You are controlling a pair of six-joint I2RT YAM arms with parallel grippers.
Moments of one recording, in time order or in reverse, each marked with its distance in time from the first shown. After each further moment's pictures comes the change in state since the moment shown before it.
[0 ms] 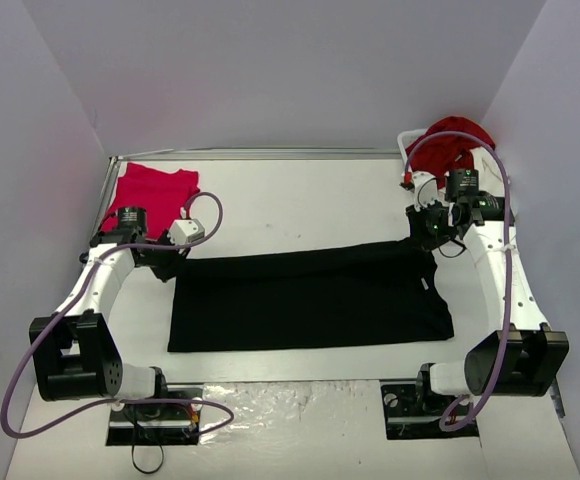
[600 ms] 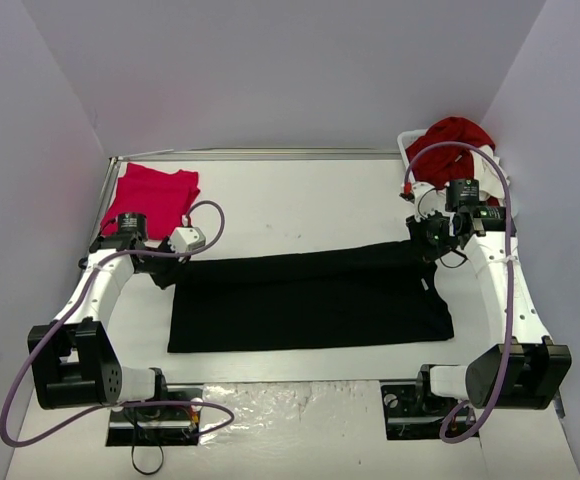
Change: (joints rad) left arm 0.000 -0.037 -0.033 -0.045 0.000 0.048; right arm 0.000 -0.067 -0.072 -0.032 0.000 -0.005
